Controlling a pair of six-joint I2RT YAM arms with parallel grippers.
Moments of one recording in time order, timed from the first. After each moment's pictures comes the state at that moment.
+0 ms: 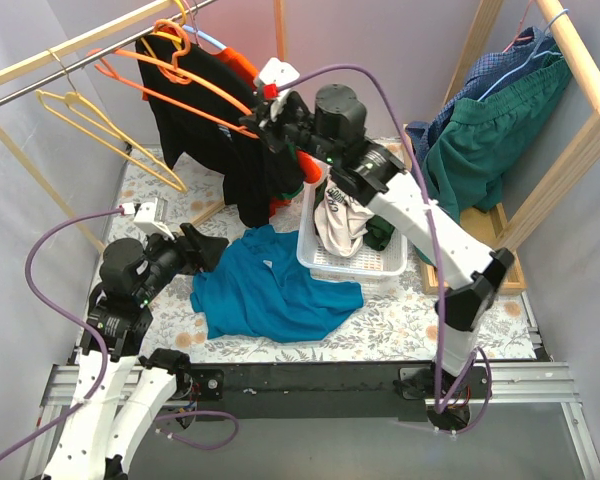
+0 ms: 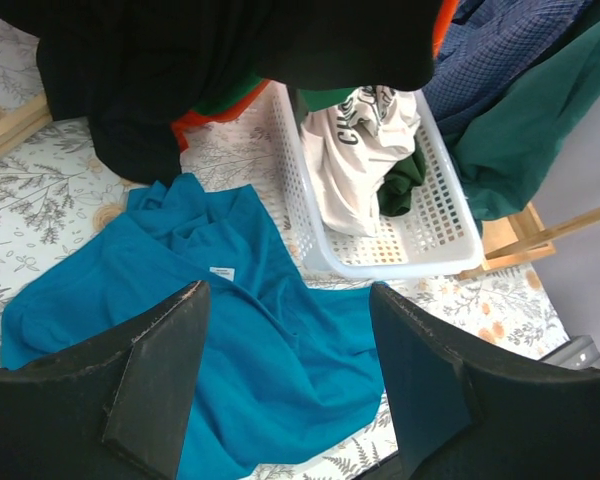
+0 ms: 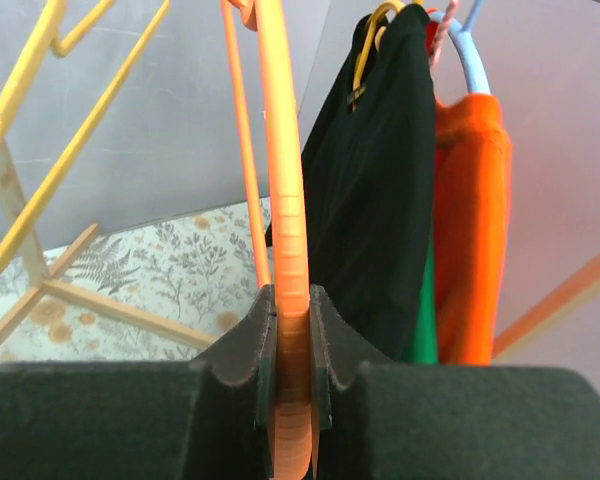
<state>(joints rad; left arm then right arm) -0.22 0.56 0.85 -0.50 0.26 -0.45 0.85 1.75 2.05 -0.21 -0.18 -0.23</state>
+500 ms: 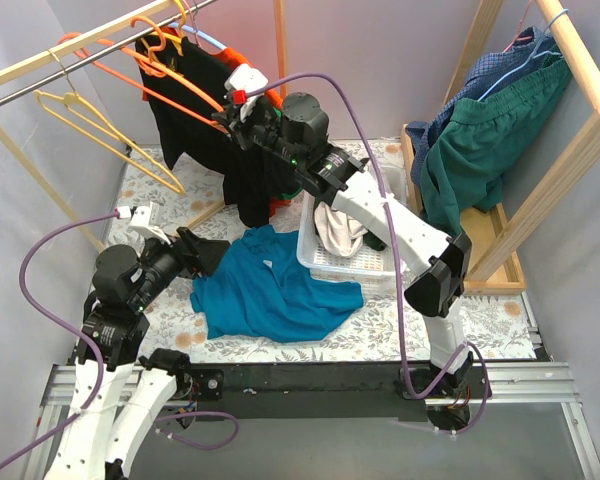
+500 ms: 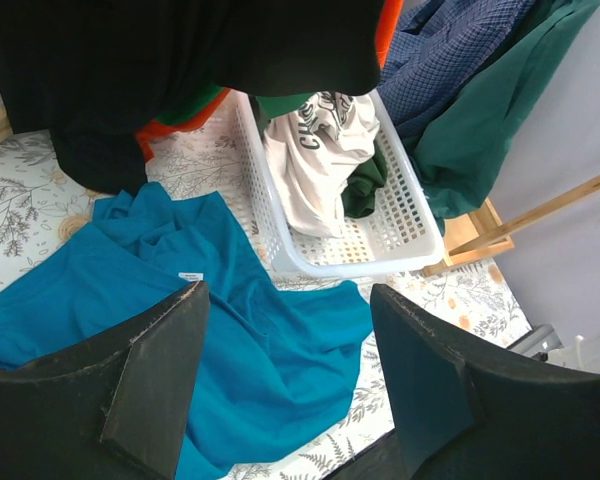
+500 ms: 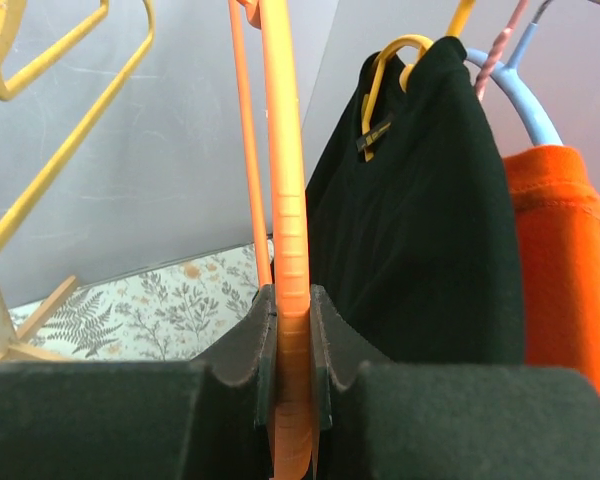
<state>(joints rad) -0.22 0.52 0.86 -0.49 0.31 -0.48 0.89 1.99 2.21 -0.05 -0.14 -0.23</state>
